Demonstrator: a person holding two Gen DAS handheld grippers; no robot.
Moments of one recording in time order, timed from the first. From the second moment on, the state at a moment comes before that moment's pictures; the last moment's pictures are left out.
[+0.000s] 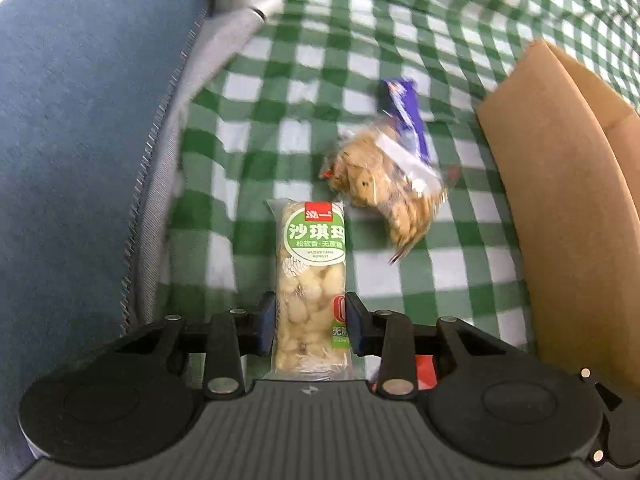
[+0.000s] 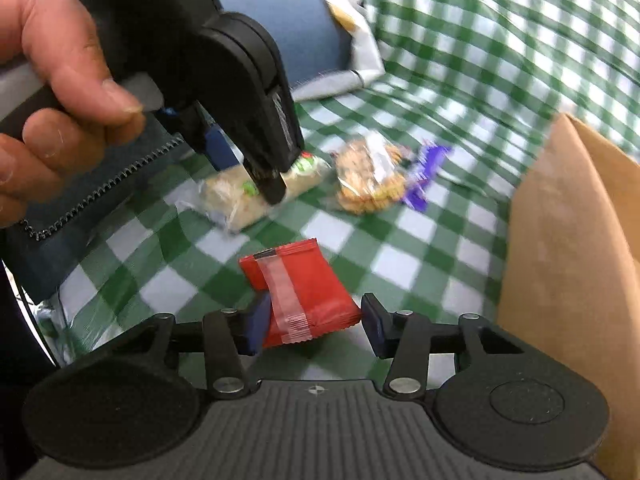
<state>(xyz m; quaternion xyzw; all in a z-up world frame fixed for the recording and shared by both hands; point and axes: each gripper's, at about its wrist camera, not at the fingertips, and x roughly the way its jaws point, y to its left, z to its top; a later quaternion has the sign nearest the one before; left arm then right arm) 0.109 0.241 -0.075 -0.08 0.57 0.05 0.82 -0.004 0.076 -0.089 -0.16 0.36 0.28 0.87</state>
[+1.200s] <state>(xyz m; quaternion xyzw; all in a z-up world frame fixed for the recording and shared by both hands) 0.117 0.214 -0.094 -0.02 0.59 0.06 0.80 -0.006 0.059 -0.104 -0.10 0.41 0.30 0.86</state>
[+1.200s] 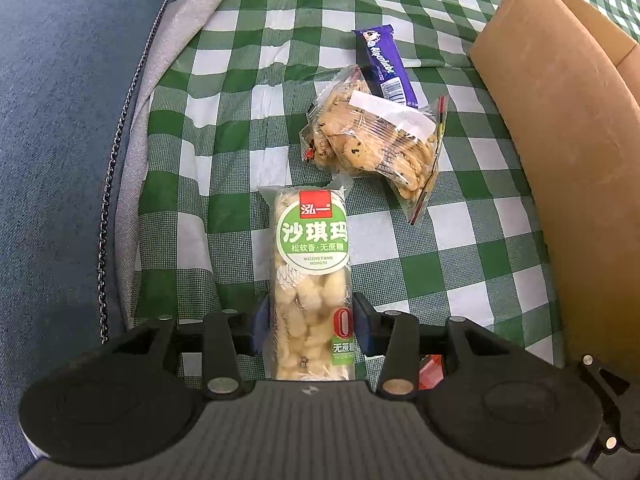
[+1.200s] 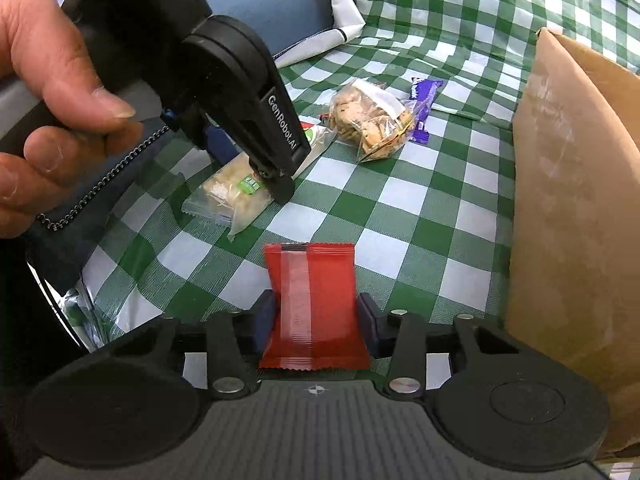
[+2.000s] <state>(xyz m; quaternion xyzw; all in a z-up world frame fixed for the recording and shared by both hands) 0.099 0.229 -0.023 -0.02 0.42 0.15 0.89 -0.007 0.027 -0.001 -0.04 0.29 0.28 0.91</state>
